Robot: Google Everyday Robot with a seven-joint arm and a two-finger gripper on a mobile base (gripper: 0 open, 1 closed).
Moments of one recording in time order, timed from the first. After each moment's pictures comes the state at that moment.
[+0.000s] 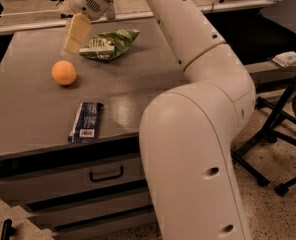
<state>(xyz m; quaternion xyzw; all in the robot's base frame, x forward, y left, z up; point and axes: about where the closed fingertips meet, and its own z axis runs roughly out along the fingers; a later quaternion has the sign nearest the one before) 0.671 0.207 0.973 -0.75 0.53 0.24 0.32</state>
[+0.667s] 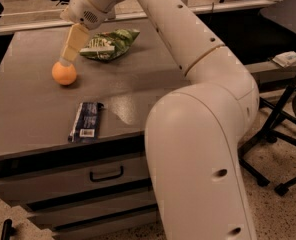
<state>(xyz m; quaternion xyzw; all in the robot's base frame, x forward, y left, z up) 0.685 0.219 0.948 -0.73 0.55 0.23 0.33</state>
